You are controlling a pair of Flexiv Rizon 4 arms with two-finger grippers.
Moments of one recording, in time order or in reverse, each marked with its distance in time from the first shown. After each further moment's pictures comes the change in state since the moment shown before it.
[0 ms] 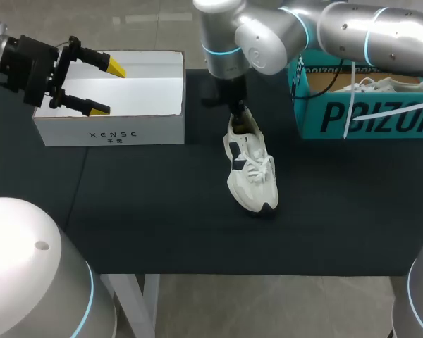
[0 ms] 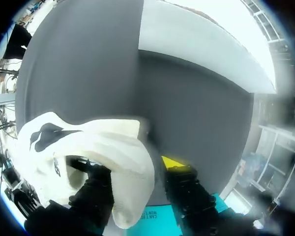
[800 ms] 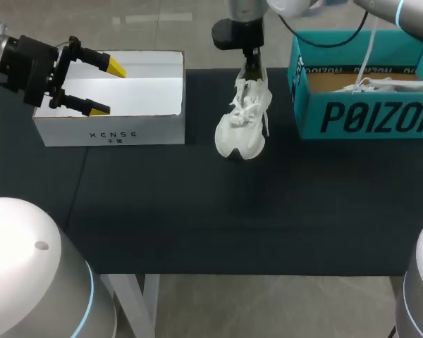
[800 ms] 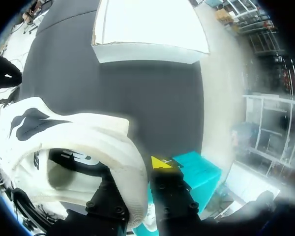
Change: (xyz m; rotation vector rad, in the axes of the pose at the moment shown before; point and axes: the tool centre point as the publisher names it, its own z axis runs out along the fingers) left arm 0.000 0.000 0.000 0.000 0.000 0.000; right arm -0.046 -0.065 -0.121 0.024 -0.113 0.246
